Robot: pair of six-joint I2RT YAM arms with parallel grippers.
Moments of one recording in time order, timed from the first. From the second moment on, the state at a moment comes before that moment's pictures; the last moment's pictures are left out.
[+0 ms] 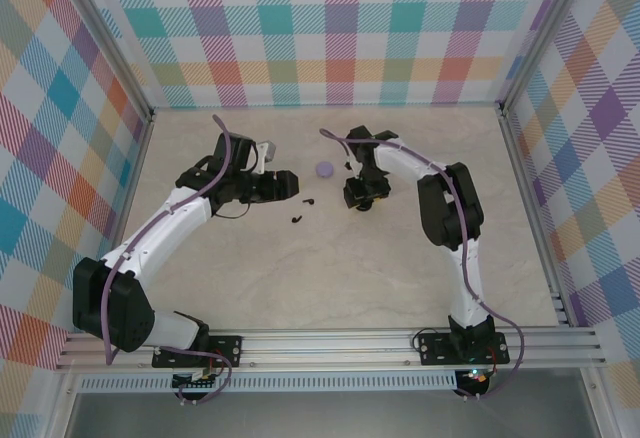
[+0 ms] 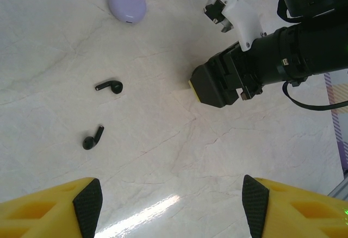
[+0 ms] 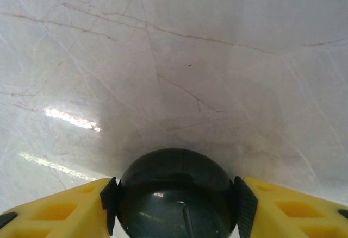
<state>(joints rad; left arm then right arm) -0.39 1.39 1.15 -0.61 0.37 -0.45 0.49 2.22 1.76 -1.03 -0.07 0.11</state>
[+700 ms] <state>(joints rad) -0.39 1.38 1.12 -0.60 0.37 -0.47 0.65 2.16 1.66 -0.98 -0.16 -0.12</state>
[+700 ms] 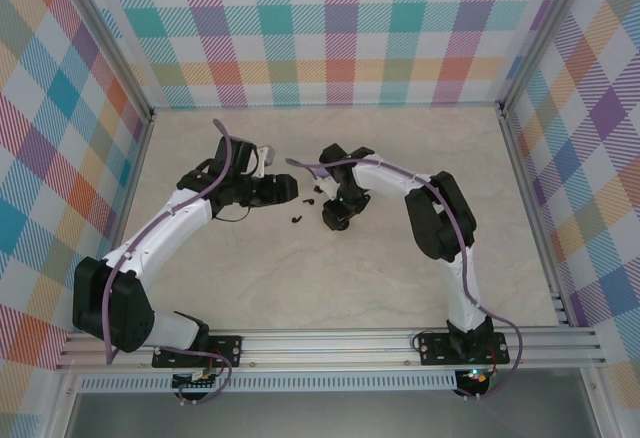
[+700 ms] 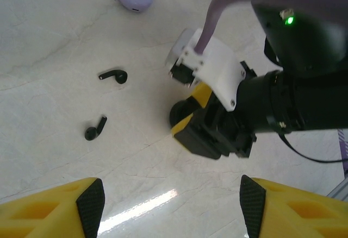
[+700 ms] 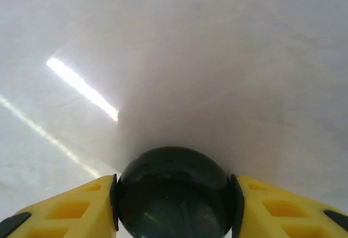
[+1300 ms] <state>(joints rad) -0.39 1.38 1.07 -0.56 0.40 -0.48 0.61 1.95 1.50 -0.86 -0.26 -0.02</state>
